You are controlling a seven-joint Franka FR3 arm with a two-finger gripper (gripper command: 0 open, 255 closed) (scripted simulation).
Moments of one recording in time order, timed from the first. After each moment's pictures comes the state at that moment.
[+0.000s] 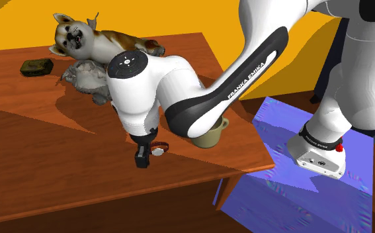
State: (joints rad) arm 0.37 0.39 0.49 -1.83 -0.36 2.20 0.47
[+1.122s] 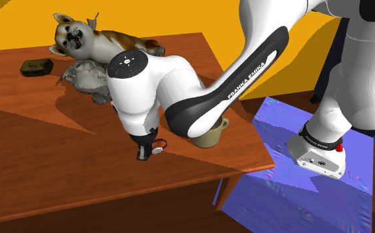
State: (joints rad) arm 0.37 0.39 0.50 -1.83 -0.36 2.20 0.46
